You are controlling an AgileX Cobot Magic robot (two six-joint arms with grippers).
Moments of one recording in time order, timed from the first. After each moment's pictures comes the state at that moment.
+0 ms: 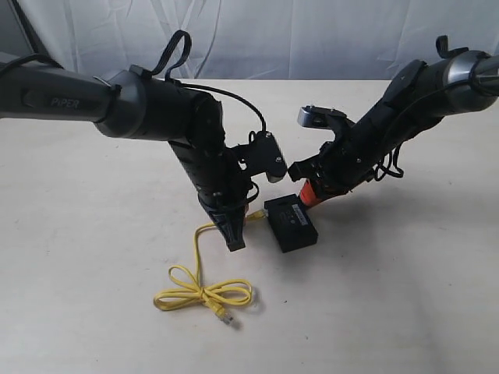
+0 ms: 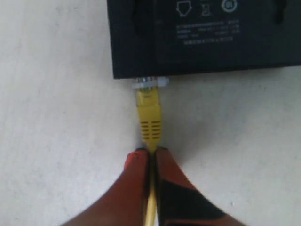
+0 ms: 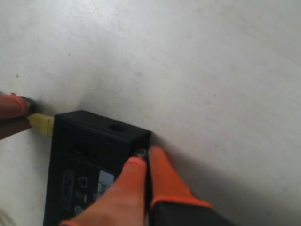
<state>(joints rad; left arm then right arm) -0.66 2.12 -1.38 -0.23 0.67 0.83 0.25 2.16 -1.30 0.77 0.86 -0.75</state>
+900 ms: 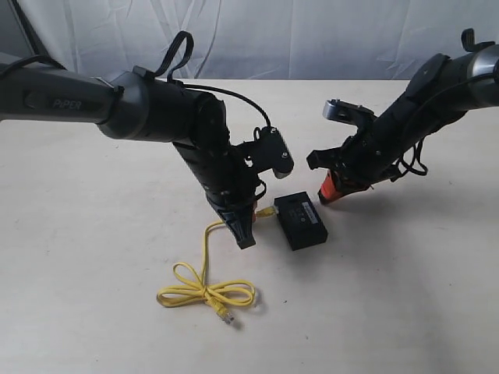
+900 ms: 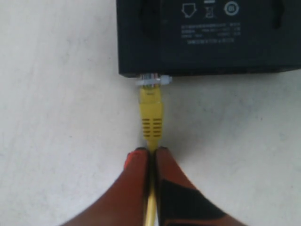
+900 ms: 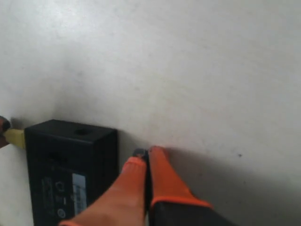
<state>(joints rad) -0.67 2.12 -1.38 -0.27 0.62 0.83 0.18 2.14 -1.30 0.71 0.86 -0.61</state>
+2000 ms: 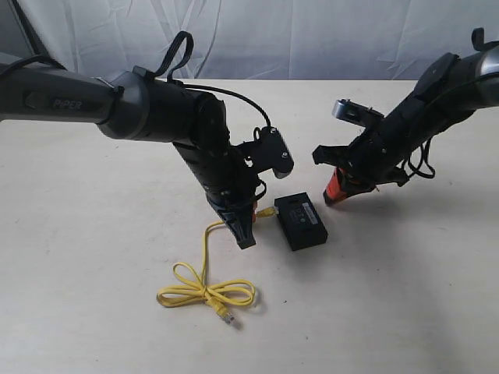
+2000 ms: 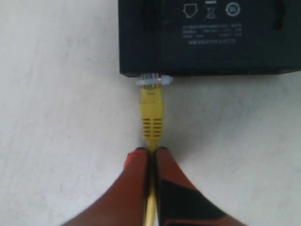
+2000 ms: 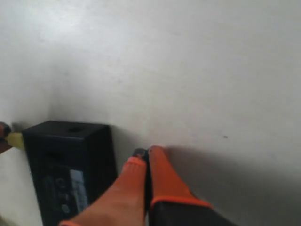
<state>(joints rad) -0.67 2.12 -1.38 -0.27 0.62 0.82 0.16 2.14 -1.30 0.71 0.89 -0.53</state>
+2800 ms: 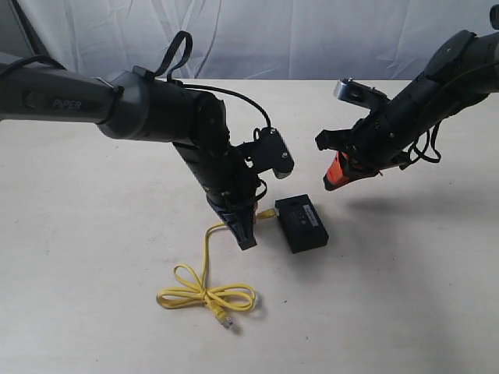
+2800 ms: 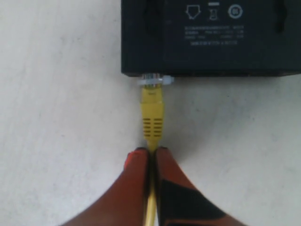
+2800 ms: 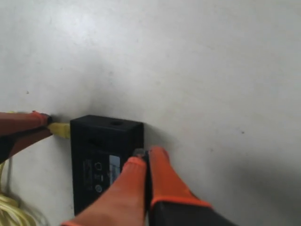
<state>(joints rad) -0.67 2.12 -1.38 -0.28 0.63 0.82 0.14 2.06 -1.30 0.72 0.93 -0.58</state>
